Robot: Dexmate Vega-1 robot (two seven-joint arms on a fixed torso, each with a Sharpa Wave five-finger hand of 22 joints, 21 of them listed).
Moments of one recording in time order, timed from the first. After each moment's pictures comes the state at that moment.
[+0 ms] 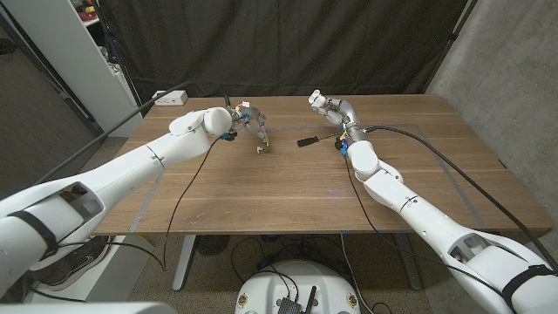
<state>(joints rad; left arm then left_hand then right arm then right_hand) 0.36 0.76 0.88 -1.68 0.41 0.44 -0.32 1.29 0.15 -0.31 0.10 0.48 1.05 -0.10 0.40 0.30 0.09 -0.09 0.20 0.20 -0.13 0.01 0.18 0.17 -0.04 0.20 0.19 0.18 -0.69 -0.38 -0.57 -1.32 0.11 0.21 -0.39 1.13 0.13 0.12 -0.13 0.17 0.93 -0.04 0.35 0.35 0.62 -0.18 0.24 0.34 0.47 -0.05 0.36 0.22 0.43 0.00 0.20 0.17</state>
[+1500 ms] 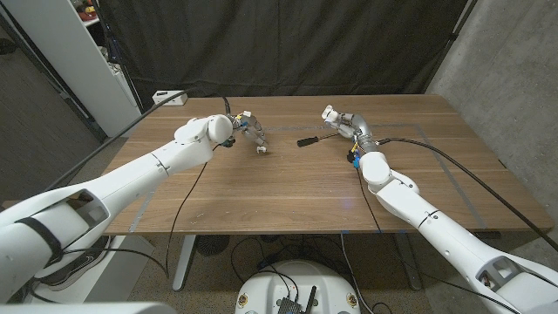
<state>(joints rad) 0.44 0.76 0.83 -1.70 0.47 0.47 -0.32 1.02 0.06 -0.35 0.17 0.45 0.63 -0.17 0.17 0.26 0.11 -0.06 0.22 0.20 -0.06 0.01 0.18 0.18 -0.02 0.18 0.20 0.18 -0.84 -0.51 -0.53 -1.58 0.13 -0.08 -0.44 1.13 0.13 0.12 -0.13 0.17 0.93 -0.04 0.34 0.35 0.62 -0.18 0.24 0.34 0.47 -0.05 0.36 0.22 0.43 0.00 0.20 0.17</state>
